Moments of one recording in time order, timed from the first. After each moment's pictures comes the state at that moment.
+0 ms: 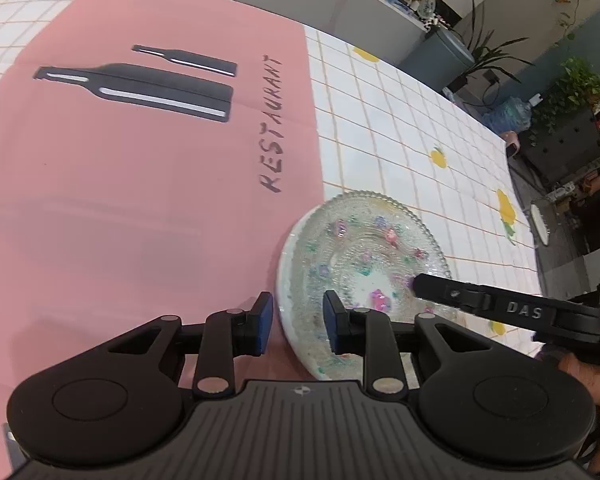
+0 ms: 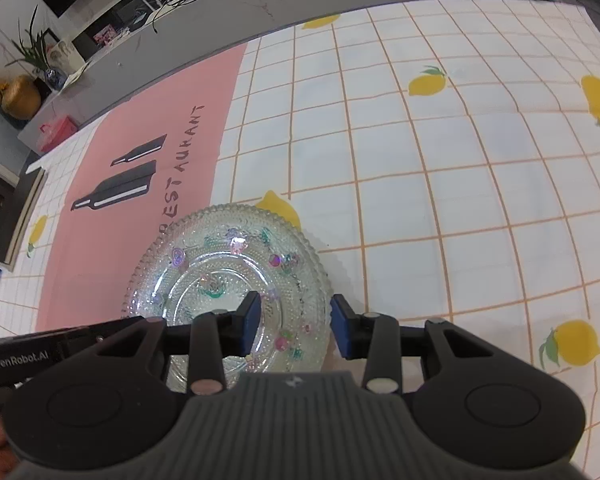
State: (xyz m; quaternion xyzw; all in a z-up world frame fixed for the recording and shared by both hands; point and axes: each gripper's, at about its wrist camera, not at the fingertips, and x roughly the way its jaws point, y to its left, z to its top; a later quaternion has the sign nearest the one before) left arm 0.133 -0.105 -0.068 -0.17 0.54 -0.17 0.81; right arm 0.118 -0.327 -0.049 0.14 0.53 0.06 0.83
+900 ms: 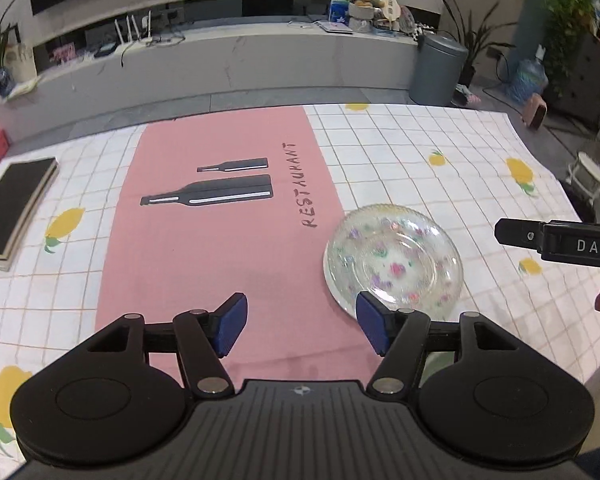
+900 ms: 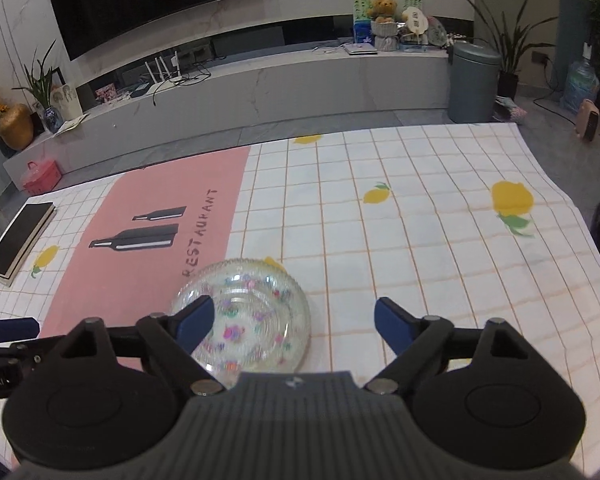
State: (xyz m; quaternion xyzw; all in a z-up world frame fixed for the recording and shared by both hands) left arm 0.039 -0.113 0.032 0.04 0.44 -0.12 0.89; right arm 0.012 -0.314 0.044 0.08 0.41 0.00 0.91
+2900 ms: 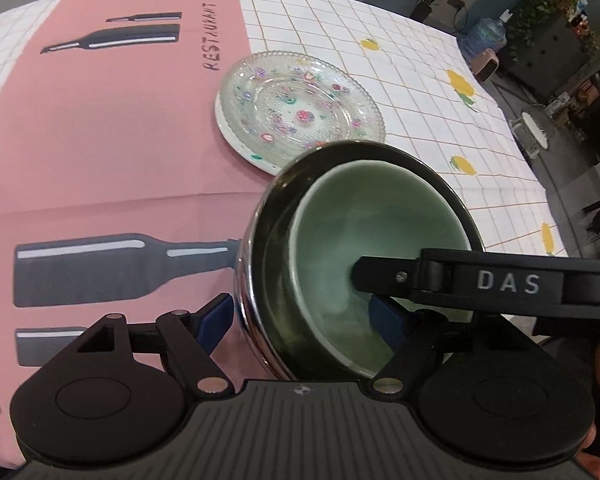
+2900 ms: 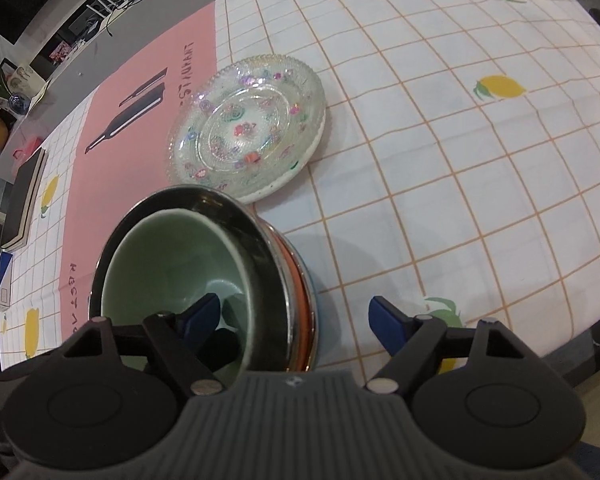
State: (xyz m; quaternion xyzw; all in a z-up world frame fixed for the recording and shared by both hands) left arm -0.004 -0.140 -0.049 -0.06 0.56 -0.21 0.80; right arm -0.038 -0.286 -0.030 0.22 0.57 -0.02 0.79
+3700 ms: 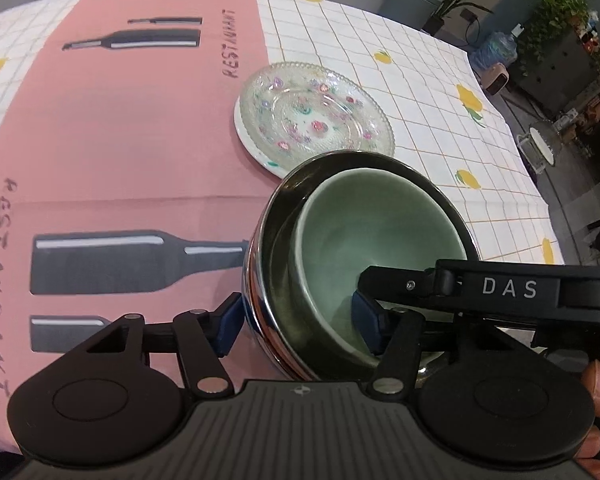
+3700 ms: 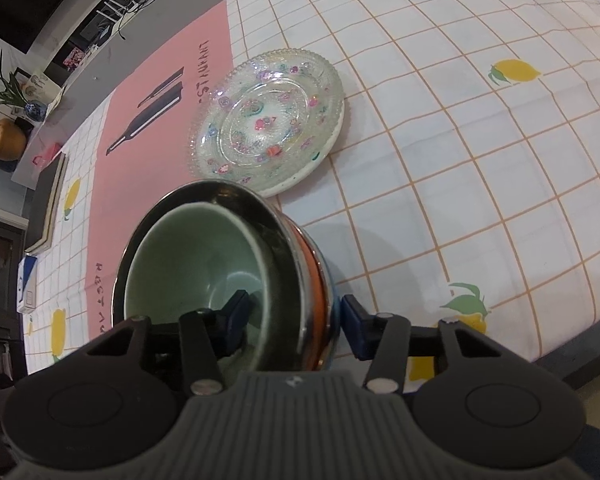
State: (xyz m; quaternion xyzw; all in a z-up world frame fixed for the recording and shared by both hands) left arm -0.007 -0.134 -0.038 -0.07 0.55 -0.19 0.81; right arm -0.042 -0.289 -0.025 0.26 0.57 0.00 0.78
